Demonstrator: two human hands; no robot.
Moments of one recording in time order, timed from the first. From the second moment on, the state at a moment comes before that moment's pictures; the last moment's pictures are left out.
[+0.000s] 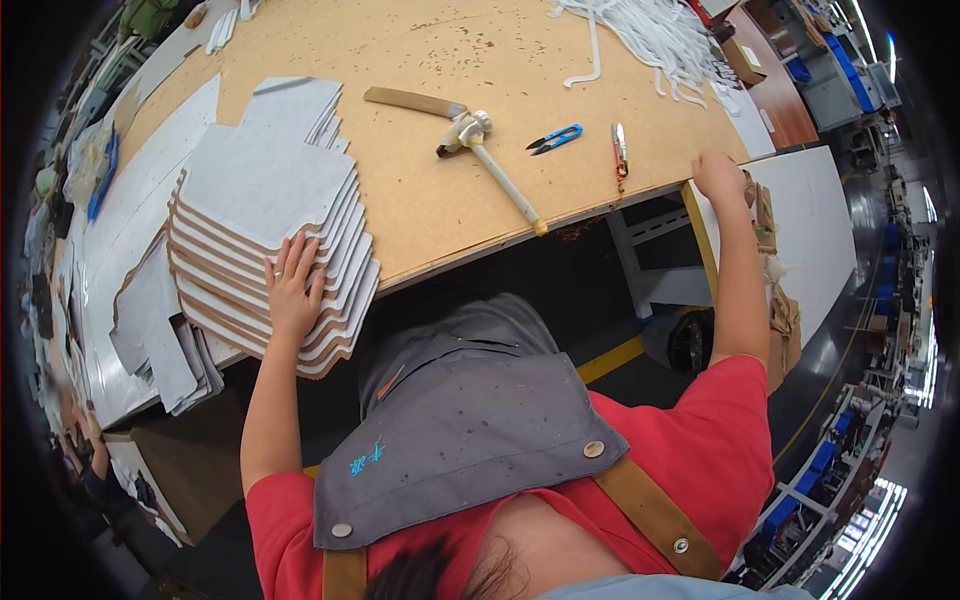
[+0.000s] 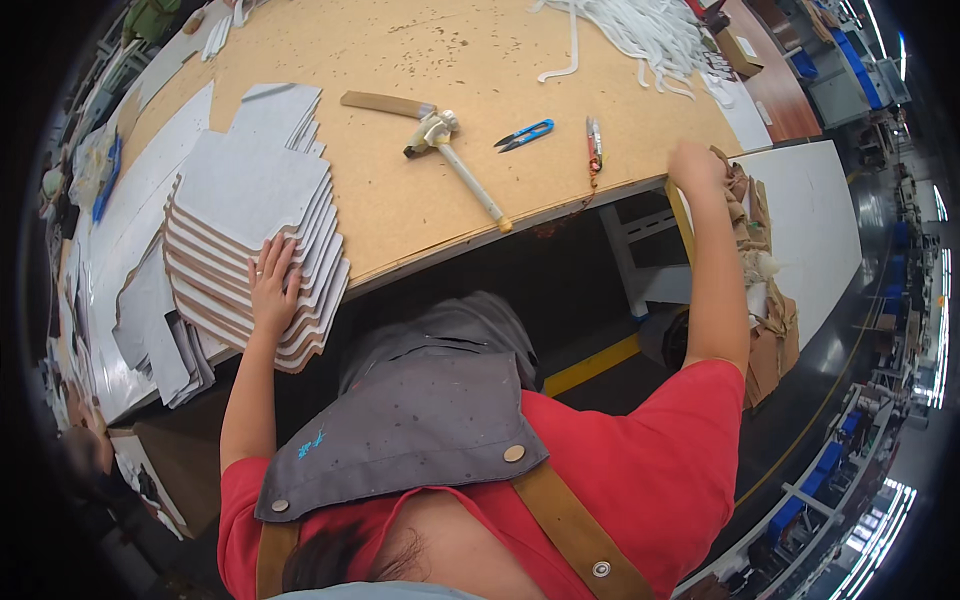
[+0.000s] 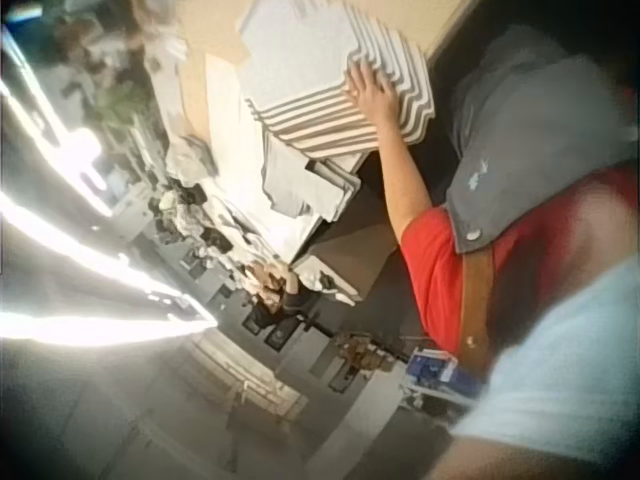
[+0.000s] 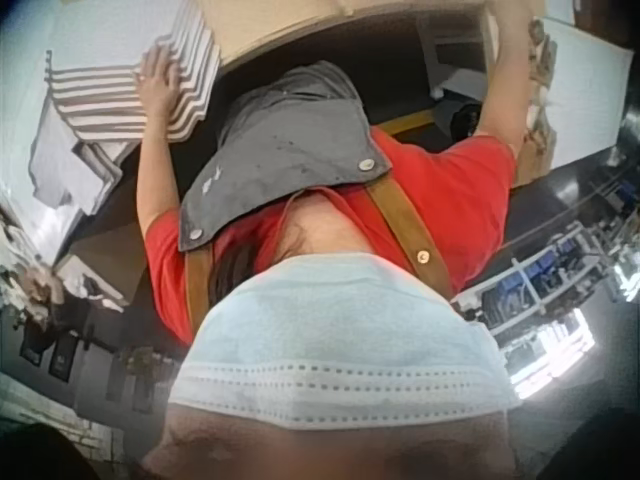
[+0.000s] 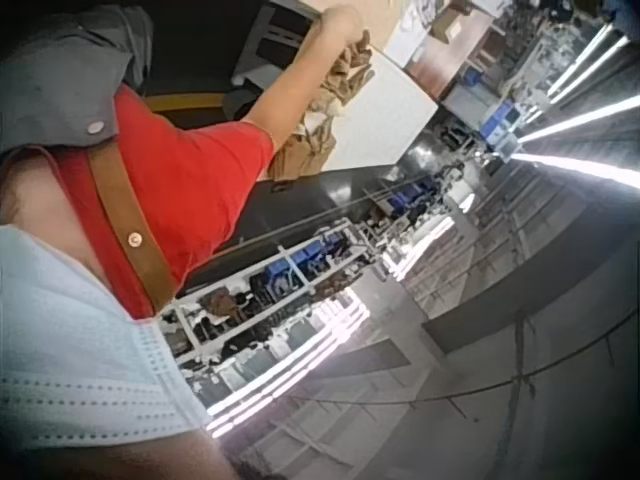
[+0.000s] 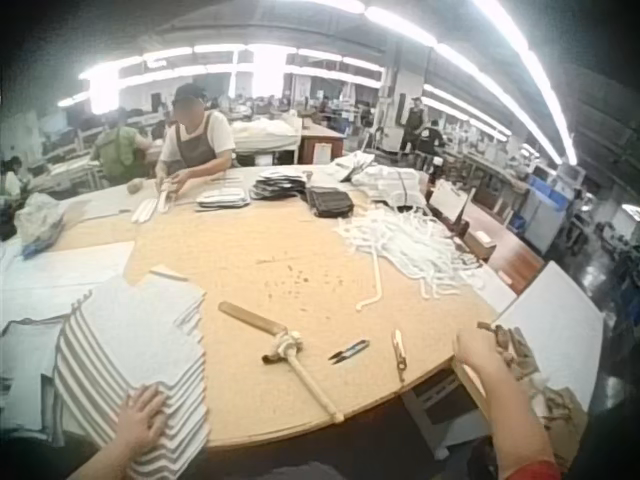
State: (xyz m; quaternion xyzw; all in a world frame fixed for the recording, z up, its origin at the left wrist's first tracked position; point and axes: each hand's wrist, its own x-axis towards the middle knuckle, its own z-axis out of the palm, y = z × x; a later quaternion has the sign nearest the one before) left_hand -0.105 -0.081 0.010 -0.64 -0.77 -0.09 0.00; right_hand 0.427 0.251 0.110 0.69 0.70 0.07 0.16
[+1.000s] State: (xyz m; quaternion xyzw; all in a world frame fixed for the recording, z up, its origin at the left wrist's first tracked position) left_hand -0.093 -0.055 0.012 -0.59 -0.75 -0.29 -0.05; right_hand 0.252 0.238 0.033 0.41 0.89 -0.03 -0.22
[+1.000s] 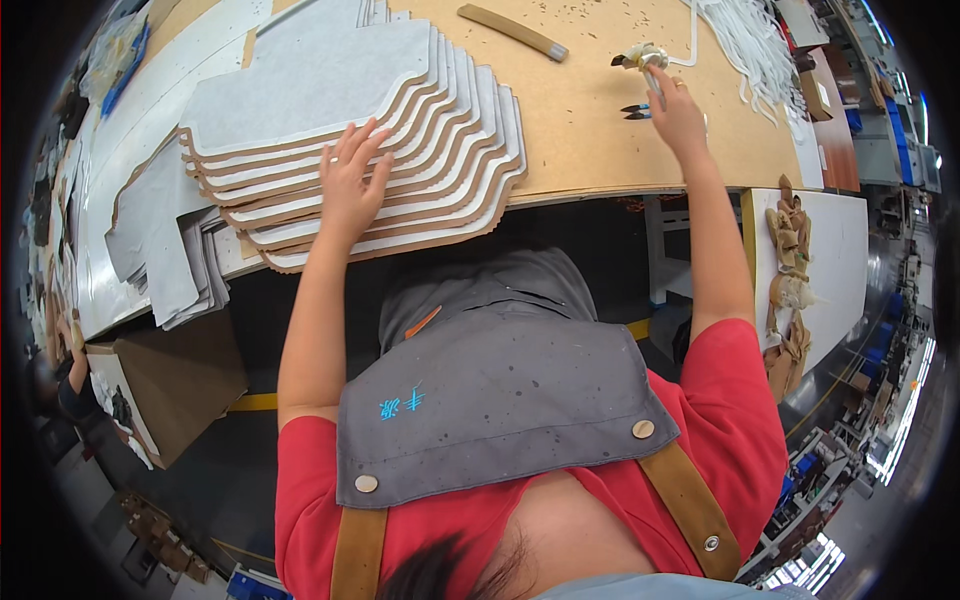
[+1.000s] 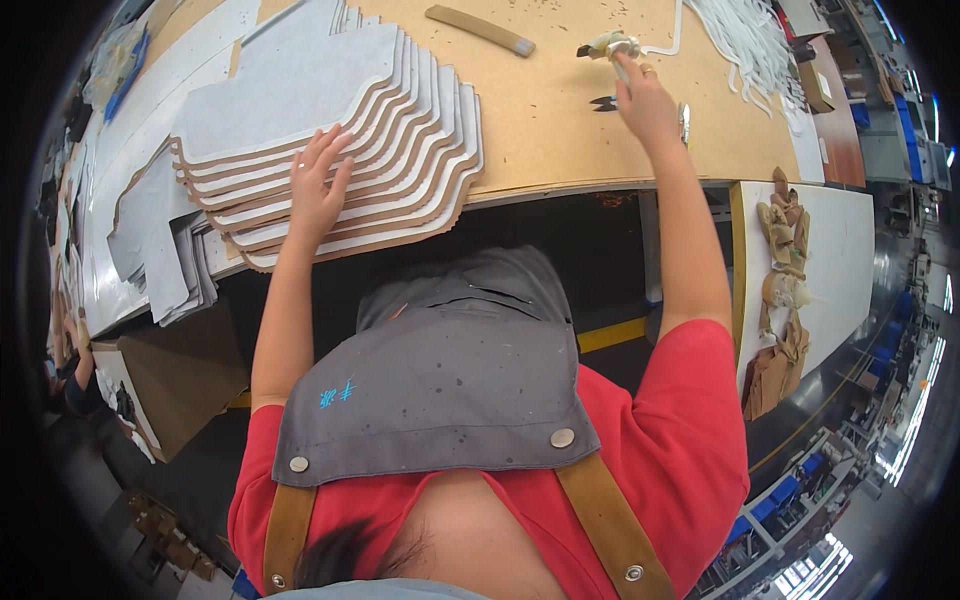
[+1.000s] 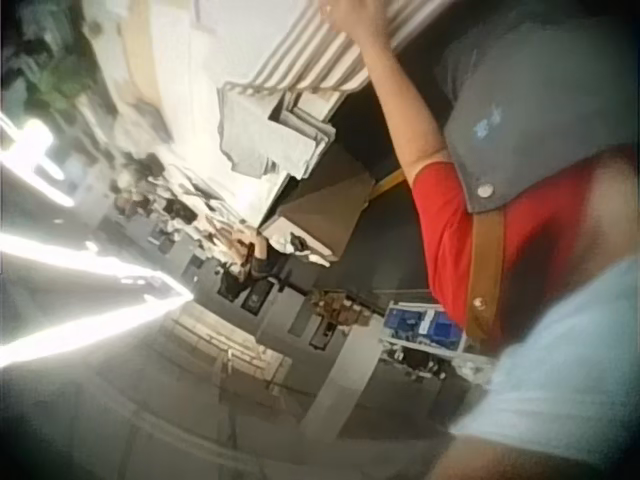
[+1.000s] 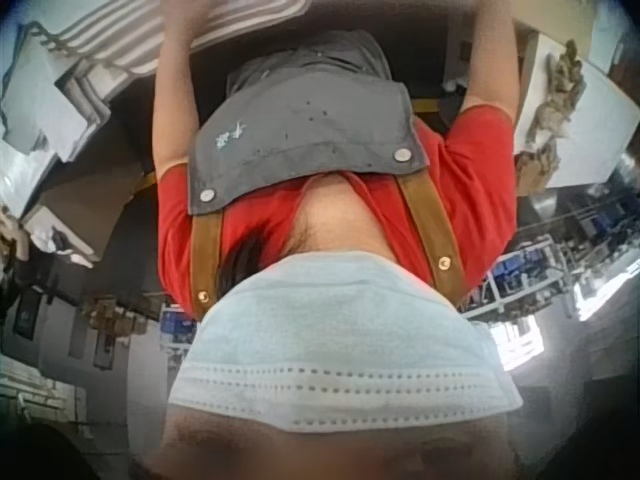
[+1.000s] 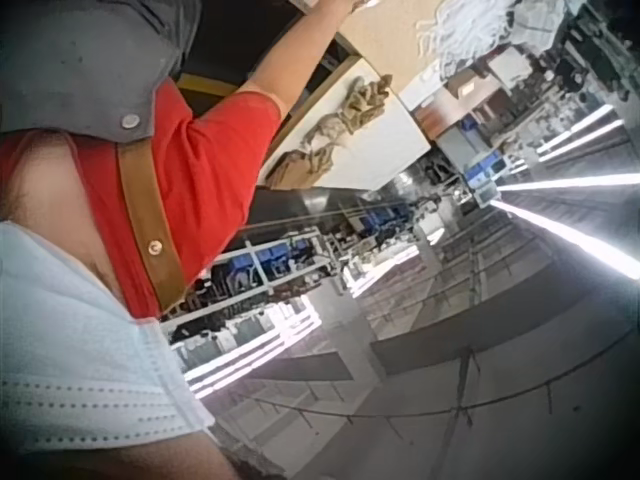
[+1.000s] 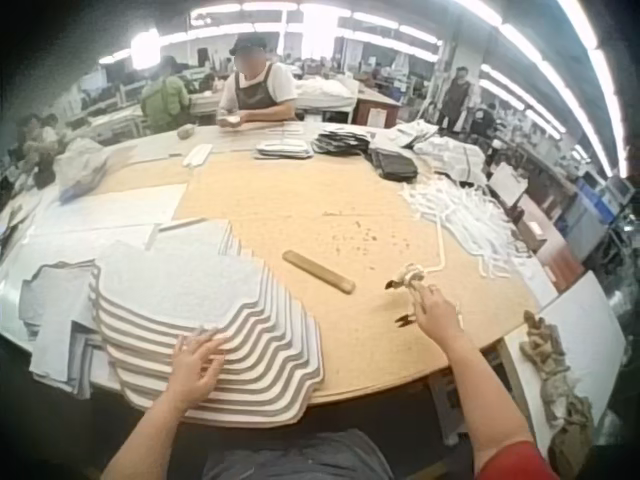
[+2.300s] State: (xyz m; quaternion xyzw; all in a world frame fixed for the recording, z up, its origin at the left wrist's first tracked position) left_hand 0.065 -0.069 -0.002 -0.70 -0.62 -0.34 -0.04; right_hand 0.238 0.014 0.011 0.46 0.45 -0.76 -0.10
